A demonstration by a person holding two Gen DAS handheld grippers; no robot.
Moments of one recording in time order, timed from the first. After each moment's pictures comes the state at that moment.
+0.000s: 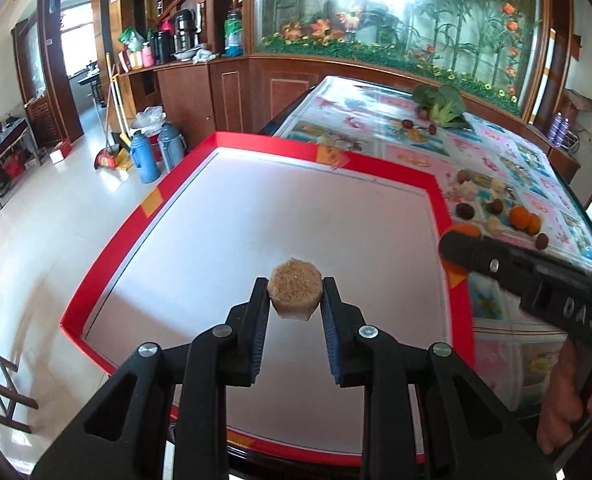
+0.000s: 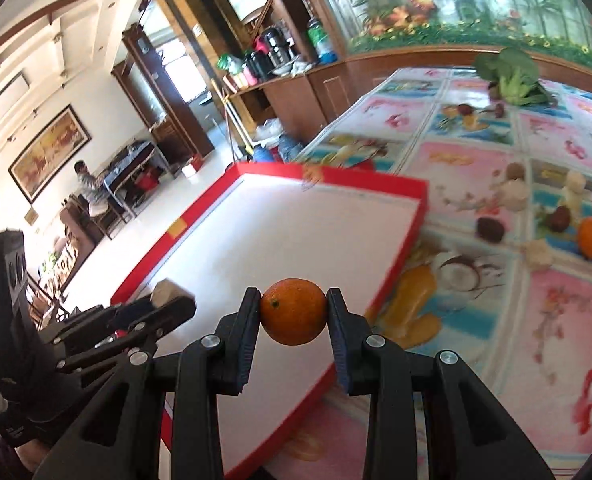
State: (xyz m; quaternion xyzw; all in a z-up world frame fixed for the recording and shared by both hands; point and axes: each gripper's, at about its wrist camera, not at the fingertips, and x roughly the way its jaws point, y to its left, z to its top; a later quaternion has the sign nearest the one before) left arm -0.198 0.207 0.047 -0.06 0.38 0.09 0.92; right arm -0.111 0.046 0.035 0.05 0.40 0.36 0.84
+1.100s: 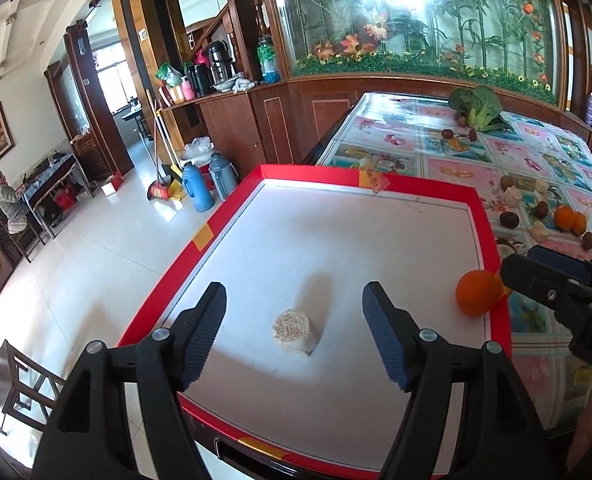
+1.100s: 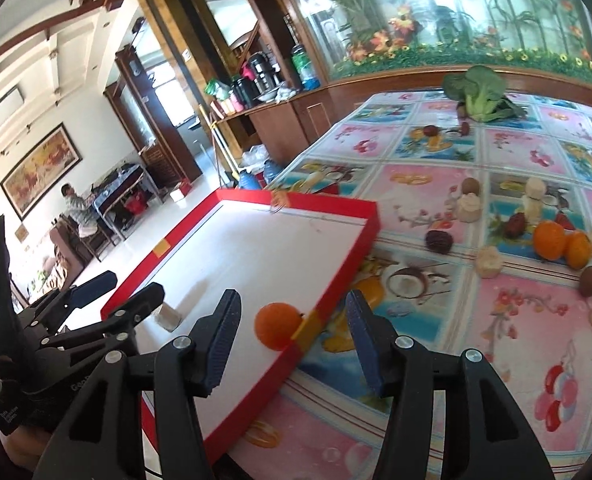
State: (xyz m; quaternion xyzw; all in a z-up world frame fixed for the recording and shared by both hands) left arm -0.194 0.196 0.064 0.02 0.35 0.18 0.92; right arm -0.122 0.005 0.045 0.08 0.35 0.33 0.87
